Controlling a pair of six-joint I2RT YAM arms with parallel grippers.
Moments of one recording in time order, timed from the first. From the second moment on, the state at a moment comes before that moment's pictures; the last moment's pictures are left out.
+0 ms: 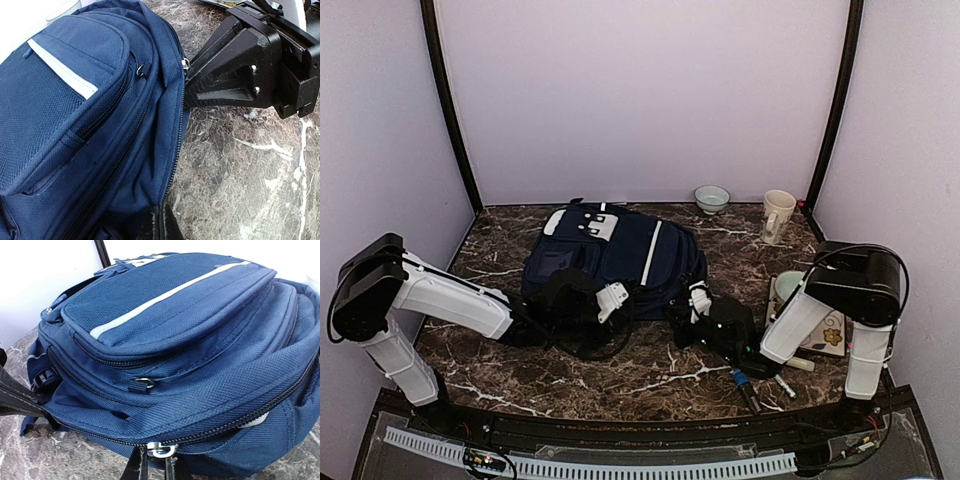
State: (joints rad) left arm -0.99 1.63 0.73 0.27 -0.09 0.17; right arm 1.02 1.94 0.54 1.11 0.28 0.31
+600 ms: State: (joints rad) left arm -1.01 1.61 0.72 0.26 -0.18 0.14; right arm 1.02 1.77 0.45 0.99 0.19 0.30
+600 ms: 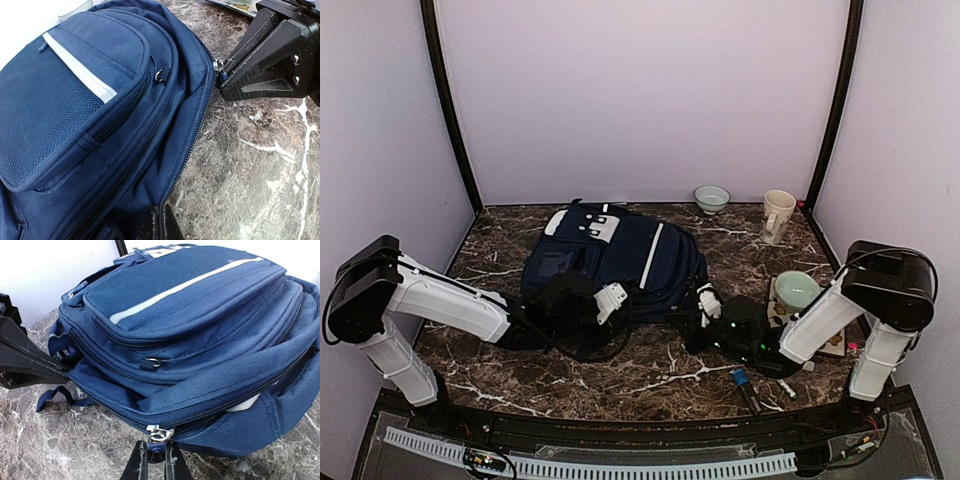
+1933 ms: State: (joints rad) left arm -0.95 1.44 0.51 0.27 -0.54 -0.04; right arm 1.25 1.66 0.59 0.63 0.07 0.24
